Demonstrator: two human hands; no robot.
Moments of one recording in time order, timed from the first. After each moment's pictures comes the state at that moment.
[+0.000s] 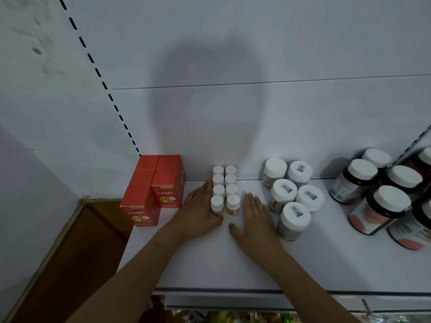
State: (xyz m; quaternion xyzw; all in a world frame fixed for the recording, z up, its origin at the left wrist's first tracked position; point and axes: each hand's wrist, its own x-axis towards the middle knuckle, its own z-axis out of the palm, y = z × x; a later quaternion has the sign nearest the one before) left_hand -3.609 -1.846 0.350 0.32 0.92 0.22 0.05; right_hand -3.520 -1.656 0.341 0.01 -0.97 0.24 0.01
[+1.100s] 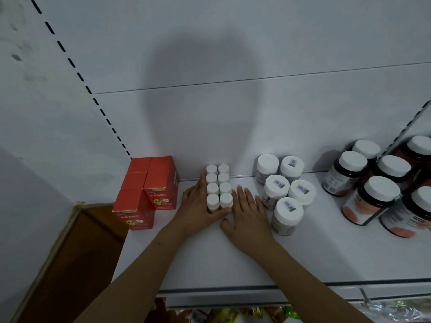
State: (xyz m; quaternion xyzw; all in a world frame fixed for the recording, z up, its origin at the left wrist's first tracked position) left_hand -3.609 -1.823 0.357 0.25 0.93 0.28 0.02; right_hand -3.530 -1.663 0.340 0.01 -0.99 0.16 0.04
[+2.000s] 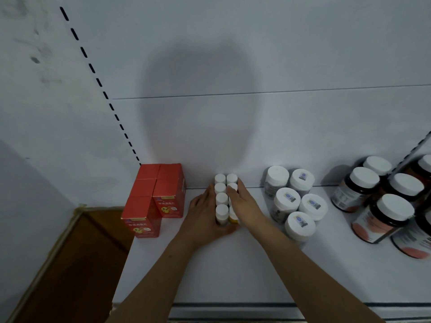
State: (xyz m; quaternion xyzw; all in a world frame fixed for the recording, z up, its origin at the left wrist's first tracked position) left_hand -3.617 -1.825 0.335 0.27 0.94 0.21 -0.02; right_hand -3.588 -1.682 0.395 -0.09 -0.78 0.62 -0.01
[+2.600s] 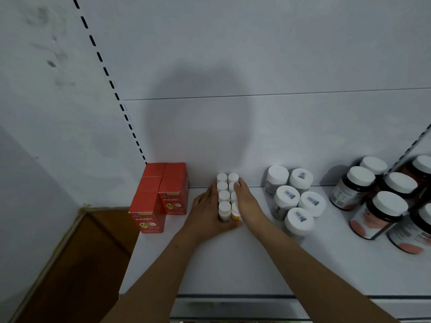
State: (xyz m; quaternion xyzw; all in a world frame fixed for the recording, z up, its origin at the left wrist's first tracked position) left_hand -3.611 -1.824 0.348 0.27 0.93 0.25 -0.03; right_hand -3.583 -1.682 0.387 -0.11 -0.76 0.64 -0.01
